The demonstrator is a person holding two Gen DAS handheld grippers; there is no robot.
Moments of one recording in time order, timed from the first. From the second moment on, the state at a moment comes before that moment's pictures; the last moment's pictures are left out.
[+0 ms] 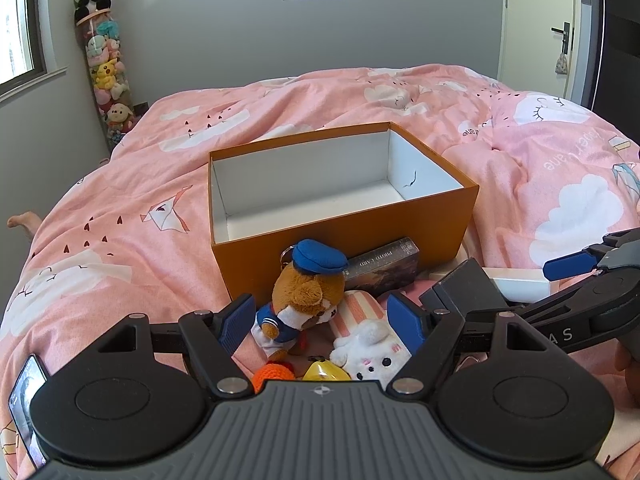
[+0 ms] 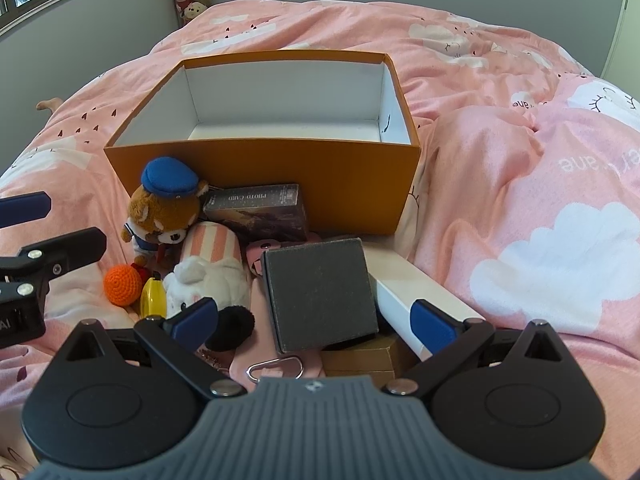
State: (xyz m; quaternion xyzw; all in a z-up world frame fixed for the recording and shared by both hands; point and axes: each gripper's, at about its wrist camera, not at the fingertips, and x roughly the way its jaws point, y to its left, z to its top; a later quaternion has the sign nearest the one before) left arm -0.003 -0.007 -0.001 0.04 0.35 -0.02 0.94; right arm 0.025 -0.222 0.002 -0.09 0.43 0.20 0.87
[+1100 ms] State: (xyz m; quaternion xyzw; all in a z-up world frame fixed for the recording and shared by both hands) left arm 0.032 0.012 -0.043 0.17 0.39 -0.08 0.90; right arm 0.056 -0.142 0.002 -0.19 0.43 0.34 0.82
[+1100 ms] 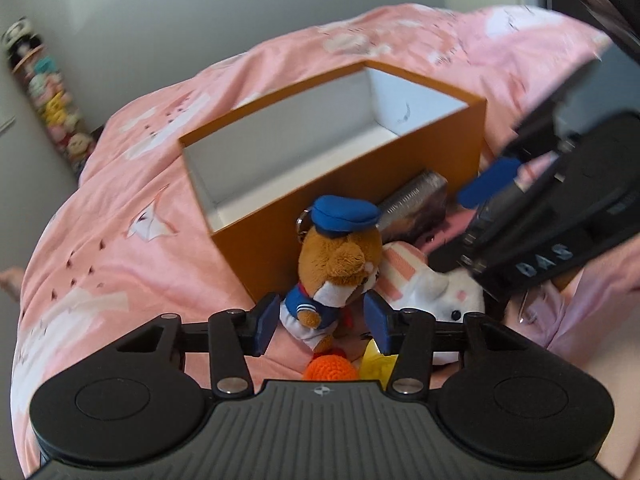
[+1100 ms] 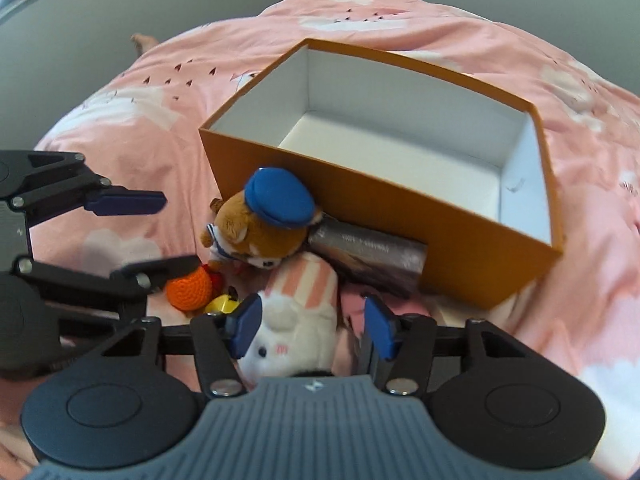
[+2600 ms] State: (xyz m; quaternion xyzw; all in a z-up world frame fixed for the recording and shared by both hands) left arm 0.034 0.051 -0.036 0.05 0.44 -0.02 0.89; right arm 0.052 -0.101 -0.017 -0.28 0.43 0.38 0.77
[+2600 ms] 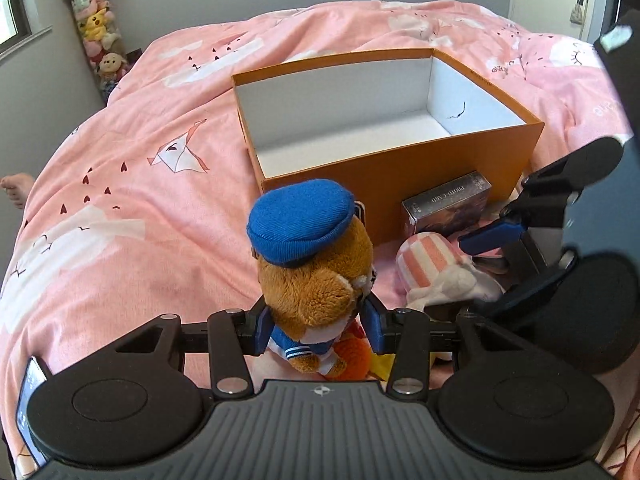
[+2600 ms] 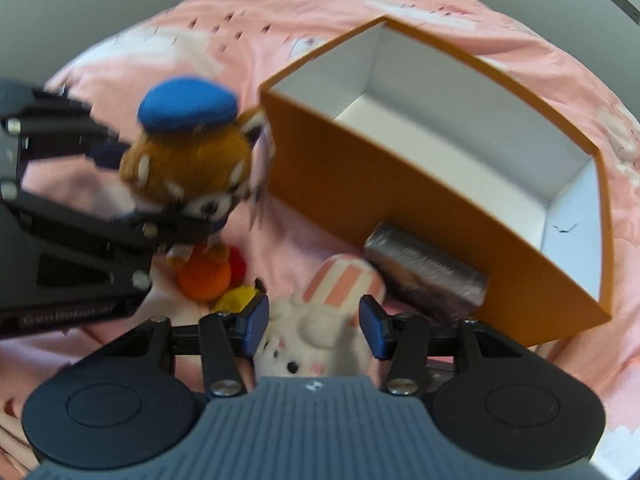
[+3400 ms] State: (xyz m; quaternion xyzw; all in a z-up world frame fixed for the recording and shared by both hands) left arm 0.026 0.068 -0.042 0.01 0.44 -0.02 0.90; right arm 0.080 -0.088 -0.039 -0.27 0.49 0.34 0.75
